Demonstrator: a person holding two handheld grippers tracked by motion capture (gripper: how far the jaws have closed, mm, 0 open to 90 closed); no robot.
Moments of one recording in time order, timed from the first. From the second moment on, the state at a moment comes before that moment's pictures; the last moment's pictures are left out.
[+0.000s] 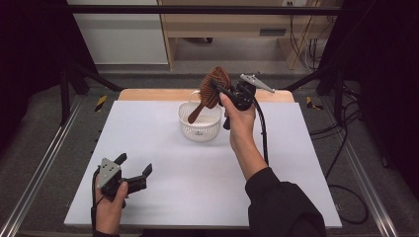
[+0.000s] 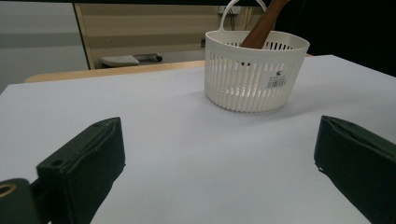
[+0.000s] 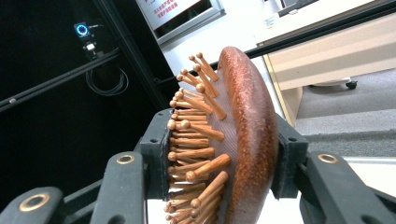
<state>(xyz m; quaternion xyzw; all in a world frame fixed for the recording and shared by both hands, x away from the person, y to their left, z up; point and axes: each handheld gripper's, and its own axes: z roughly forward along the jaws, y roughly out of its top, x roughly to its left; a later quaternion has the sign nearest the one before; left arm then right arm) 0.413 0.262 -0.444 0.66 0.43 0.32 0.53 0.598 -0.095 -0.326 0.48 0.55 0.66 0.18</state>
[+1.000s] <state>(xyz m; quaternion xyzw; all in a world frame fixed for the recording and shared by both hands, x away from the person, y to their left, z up) 0.413 0.262 -0.444 0.66 0.43 0.31 0.53 0.610 -0.081 -0.363 0.50 0.54 0.66 0.17</state>
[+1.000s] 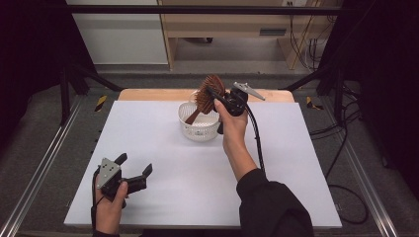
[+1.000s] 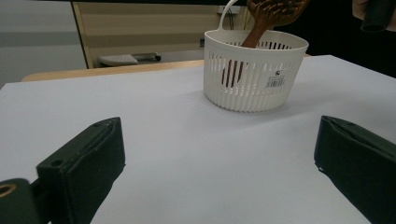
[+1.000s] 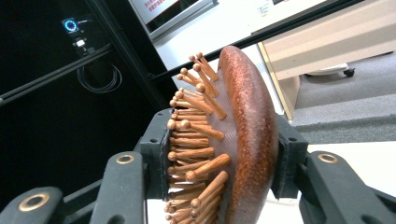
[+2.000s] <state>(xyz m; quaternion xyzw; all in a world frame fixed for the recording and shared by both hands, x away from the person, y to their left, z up) 0.413 0.263 -0.445 0.66 0.43 0.31 0.53 0.616 -0.077 -0.382 0.51 0.53 0.66 0.16</state>
